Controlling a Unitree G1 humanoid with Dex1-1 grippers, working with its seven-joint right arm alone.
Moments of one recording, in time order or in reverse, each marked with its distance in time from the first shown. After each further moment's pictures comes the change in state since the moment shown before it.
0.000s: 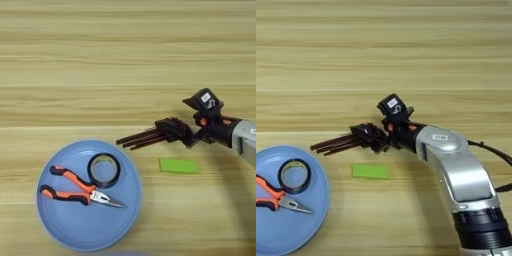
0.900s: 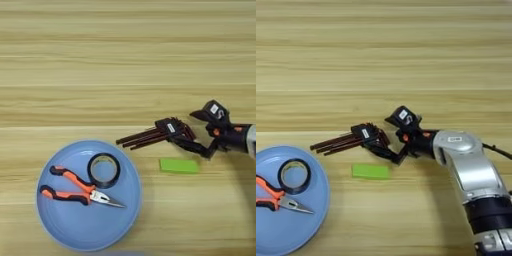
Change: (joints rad) arm -0.090 -0.071 0.063 0.392 -0.116 -0.298 0.237
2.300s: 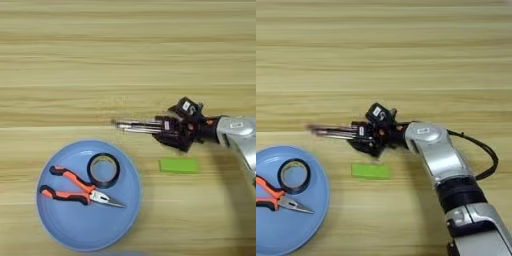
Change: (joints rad) arm -0.149 0.112 0.112 0.203 -0.098 -0.106 -0.081
